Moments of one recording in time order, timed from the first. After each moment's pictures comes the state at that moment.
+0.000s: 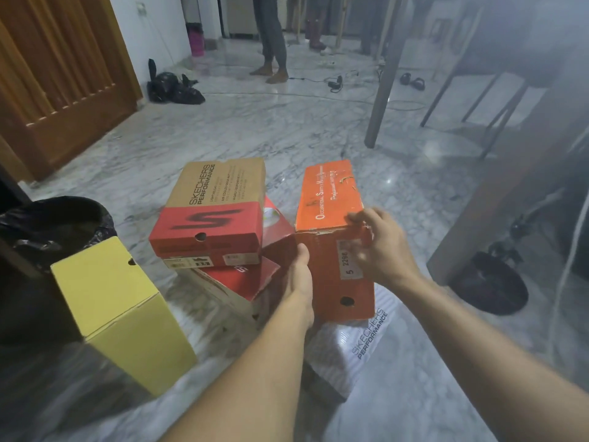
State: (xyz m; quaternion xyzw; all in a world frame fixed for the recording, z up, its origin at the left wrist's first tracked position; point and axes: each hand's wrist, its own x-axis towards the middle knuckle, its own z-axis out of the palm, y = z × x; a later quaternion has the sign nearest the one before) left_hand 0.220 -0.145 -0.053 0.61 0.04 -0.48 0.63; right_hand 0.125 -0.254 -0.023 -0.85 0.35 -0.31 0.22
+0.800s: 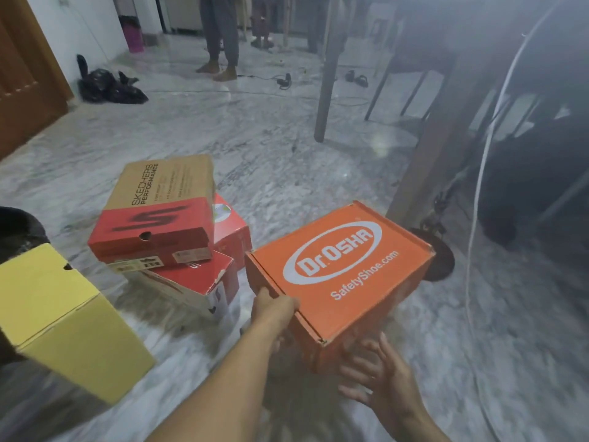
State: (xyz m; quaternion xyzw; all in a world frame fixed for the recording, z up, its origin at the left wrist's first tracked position) left_hand 0.167 -0.115 -0.086 0.76 -0.08 -0.46 0.46; right_hand -0.041 -0.123 -0.120 -0.24 0.54 -0.28 0.76
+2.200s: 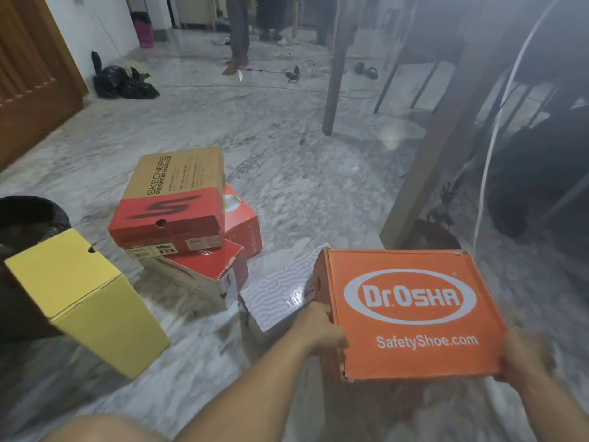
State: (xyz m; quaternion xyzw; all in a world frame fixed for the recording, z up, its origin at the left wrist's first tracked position) left_hand 0.113 -0.087 -0.070 0.72 -0.39 -0.51 0.26; right_hand -0.209 -0.251 -0.144 -0.38 0.86 -0.24 0.24
